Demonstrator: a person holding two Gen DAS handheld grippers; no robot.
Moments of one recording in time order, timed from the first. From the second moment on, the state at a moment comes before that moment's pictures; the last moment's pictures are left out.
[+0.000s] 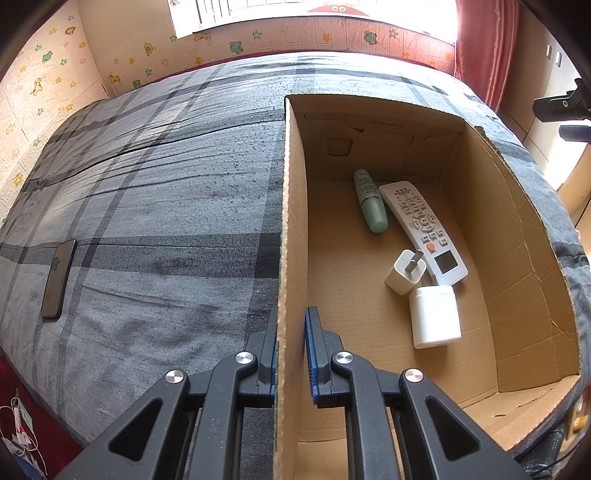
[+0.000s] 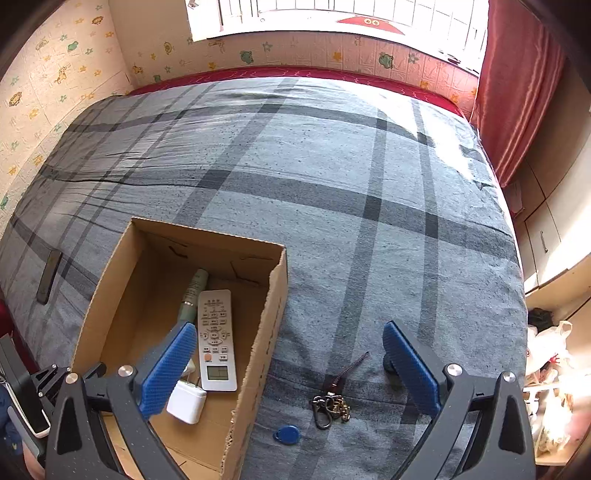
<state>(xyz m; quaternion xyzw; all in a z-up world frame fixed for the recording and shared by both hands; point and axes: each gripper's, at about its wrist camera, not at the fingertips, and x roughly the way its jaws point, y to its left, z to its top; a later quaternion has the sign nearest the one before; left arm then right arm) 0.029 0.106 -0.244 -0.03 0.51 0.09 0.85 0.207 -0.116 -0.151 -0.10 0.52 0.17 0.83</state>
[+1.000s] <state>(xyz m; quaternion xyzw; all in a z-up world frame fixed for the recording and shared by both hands) 0.029 0.105 -0.243 -0.03 0.51 0.09 0.85 0.257 -0.228 -0.261 -0.02 0.59 0.05 0.81</state>
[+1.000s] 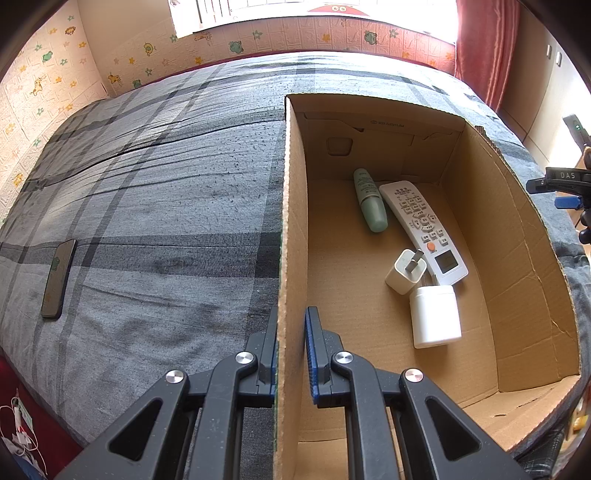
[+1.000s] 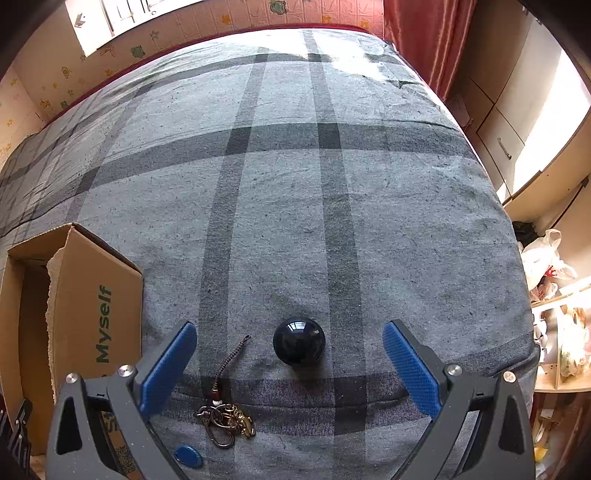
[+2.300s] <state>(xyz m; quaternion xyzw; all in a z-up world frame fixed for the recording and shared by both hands) 0.029 0.105 -0.243 -0.03 0.51 0.09 0.85 0.237 -0.198 -0.228 -0.05 0.60 0.07 0.80</state>
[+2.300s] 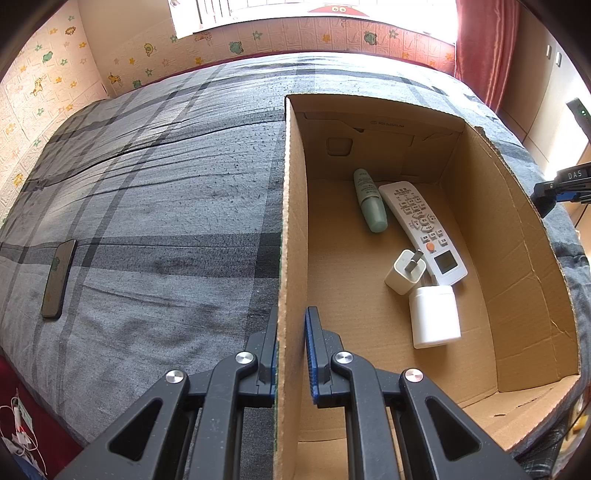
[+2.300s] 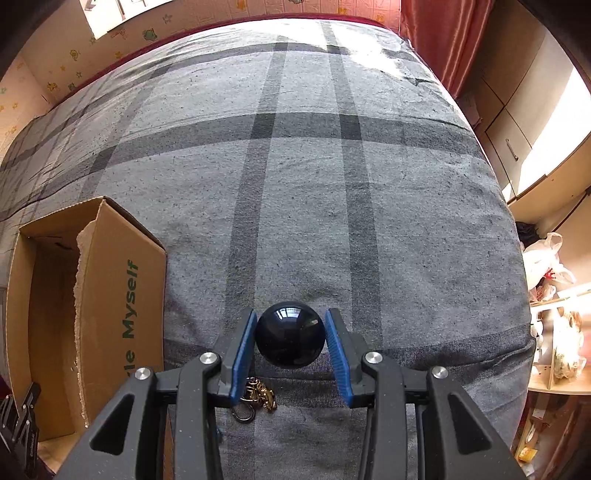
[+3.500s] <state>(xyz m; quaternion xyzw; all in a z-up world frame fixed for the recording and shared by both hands) 0.029 0.105 -0.243 -0.03 0.51 0.09 0.85 0.160 -0.047 -0.165 -0.14 0.55 0.25 0.78</state>
